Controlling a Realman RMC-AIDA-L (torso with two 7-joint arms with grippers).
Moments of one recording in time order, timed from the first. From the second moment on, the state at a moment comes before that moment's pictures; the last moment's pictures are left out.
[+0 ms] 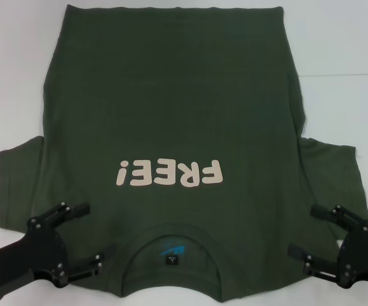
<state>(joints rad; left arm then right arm) -0.28 -2.16 0.48 0.60 2.00 1.63 -0.84 0.25 2.09 -0.54 -0.37 -1.86 -1.58 0.73</state>
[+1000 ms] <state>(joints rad) -0.37 -2.04 0.37 0.85 2.16 1.72 -1.94 0.25 2.09 -0.54 -0.38 -1.86 -1.58 0.73</state>
